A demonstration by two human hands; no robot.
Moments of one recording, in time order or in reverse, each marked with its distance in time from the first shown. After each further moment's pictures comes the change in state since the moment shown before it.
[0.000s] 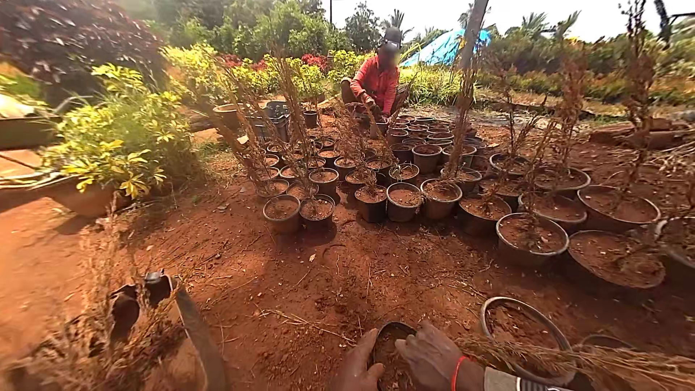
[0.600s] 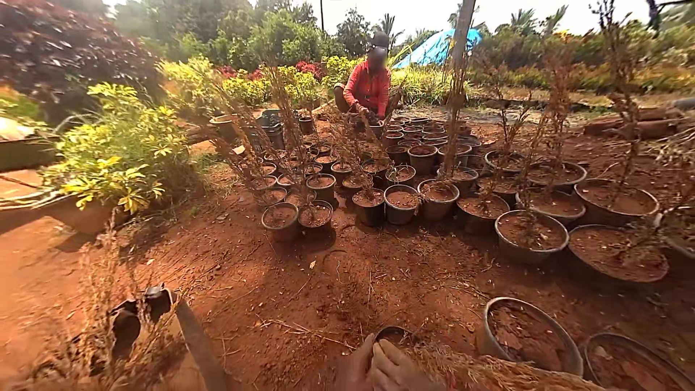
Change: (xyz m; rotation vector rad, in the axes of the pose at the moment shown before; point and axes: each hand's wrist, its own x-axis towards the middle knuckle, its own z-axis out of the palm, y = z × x) left_hand -0.006 0.001 -0.004 0.049 0.125 0.077; right_hand 0.004 -0.038 0.026 -0.247 0.734 -0.483
